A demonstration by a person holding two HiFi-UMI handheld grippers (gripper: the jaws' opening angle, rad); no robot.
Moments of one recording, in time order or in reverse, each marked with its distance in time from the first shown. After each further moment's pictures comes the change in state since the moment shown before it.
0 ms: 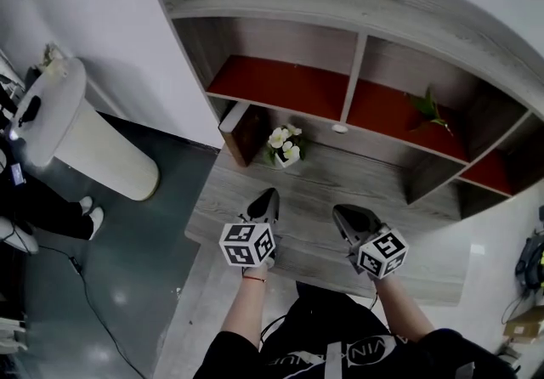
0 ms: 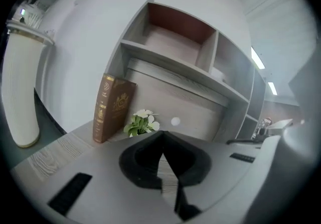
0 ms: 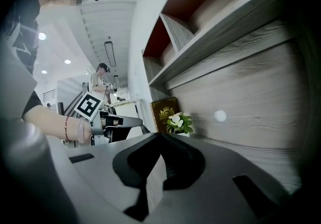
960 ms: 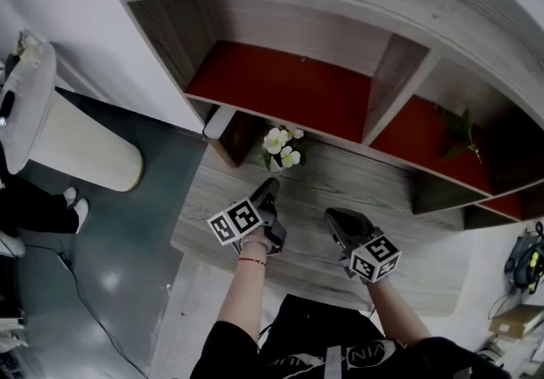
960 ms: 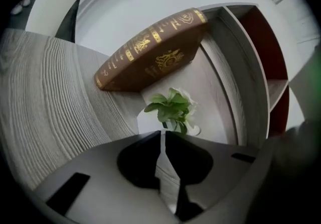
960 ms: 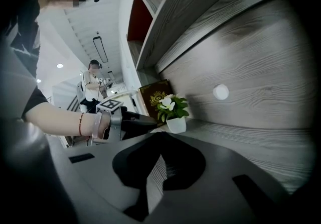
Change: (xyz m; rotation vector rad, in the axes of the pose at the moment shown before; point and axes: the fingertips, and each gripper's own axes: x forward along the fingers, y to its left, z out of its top) left arm 0.101 0.067 -0.057 -0.713 0.079 -0.053; right arm 0.058 -0.036 -0.042 0.097 0.107 0.003
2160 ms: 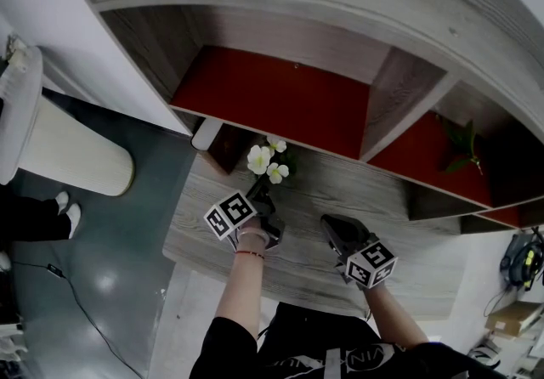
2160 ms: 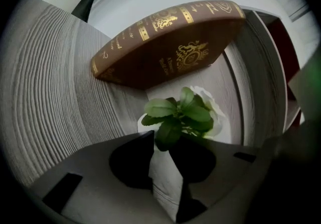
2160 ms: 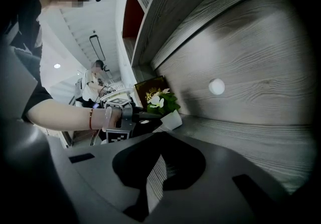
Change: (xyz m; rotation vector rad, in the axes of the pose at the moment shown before) left arm 0.041 0.014 0.012 -0.166 -0.030 -0.003; right arm 0.005 -0.015 -0.009 0.024 0.033 -0.015
